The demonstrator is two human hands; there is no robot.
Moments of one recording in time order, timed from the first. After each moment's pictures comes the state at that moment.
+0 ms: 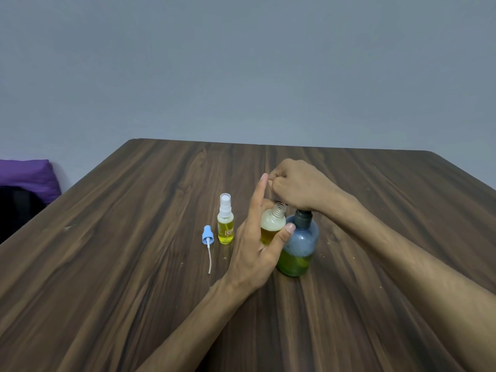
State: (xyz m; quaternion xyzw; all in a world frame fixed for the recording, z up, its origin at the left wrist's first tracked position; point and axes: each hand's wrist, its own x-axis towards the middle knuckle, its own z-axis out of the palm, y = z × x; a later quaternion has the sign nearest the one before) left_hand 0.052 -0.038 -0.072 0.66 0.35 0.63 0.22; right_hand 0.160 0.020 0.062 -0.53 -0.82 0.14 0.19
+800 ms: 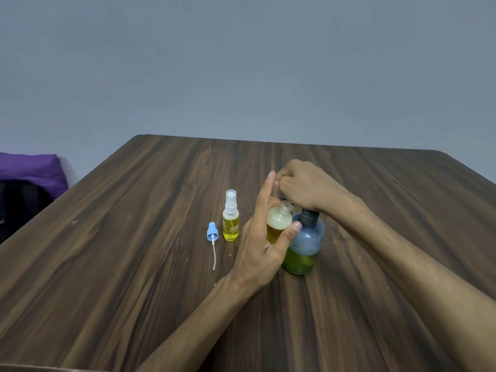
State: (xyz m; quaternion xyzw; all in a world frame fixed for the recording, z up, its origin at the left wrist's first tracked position) left_hand 0.052 -0.037 -0.073 0.66 0.34 0.63 0.22; right_hand 0.159 0.022 0.057 -0.53 -0.81 0.16 0.18
